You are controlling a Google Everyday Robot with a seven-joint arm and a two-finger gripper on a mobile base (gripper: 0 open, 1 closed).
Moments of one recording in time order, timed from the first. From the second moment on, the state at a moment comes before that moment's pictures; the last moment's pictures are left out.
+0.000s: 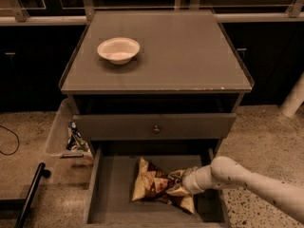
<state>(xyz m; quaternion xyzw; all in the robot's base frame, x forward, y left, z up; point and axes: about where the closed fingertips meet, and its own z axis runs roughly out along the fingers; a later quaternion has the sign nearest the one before) 0.500 -0.108 0.385 -0.58 0.72 0.24 0.31</state>
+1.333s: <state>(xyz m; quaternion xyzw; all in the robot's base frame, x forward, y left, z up) 0.474 -0.096 0.559 -0.65 0.65 0.18 0.36</state>
